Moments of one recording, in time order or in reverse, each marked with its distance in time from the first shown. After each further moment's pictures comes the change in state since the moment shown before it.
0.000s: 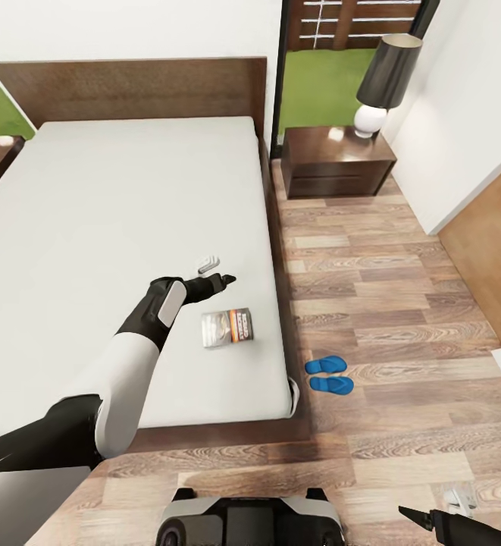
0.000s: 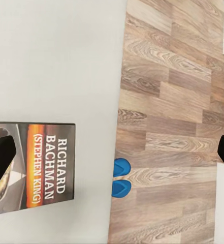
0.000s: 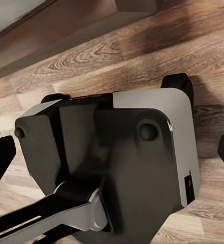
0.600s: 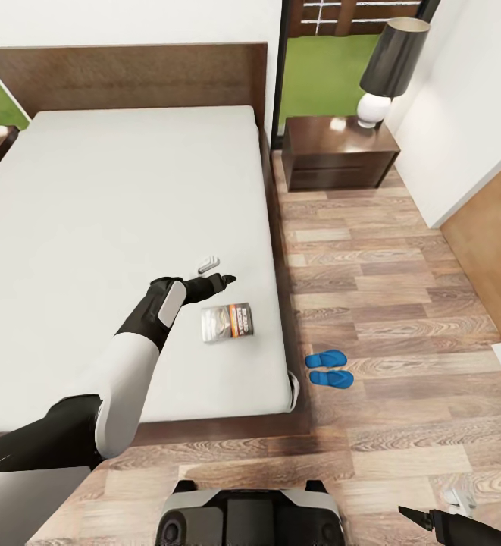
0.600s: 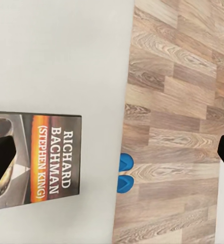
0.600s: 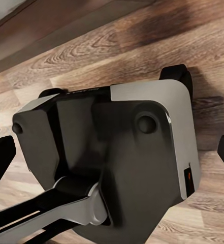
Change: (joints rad) left arm 0.001 0.000 -0.001 -0.001 0.000 -0.001 -0.001; right arm 0.000 0.000 0.000 0.000 0.000 0.000 0.001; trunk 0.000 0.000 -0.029
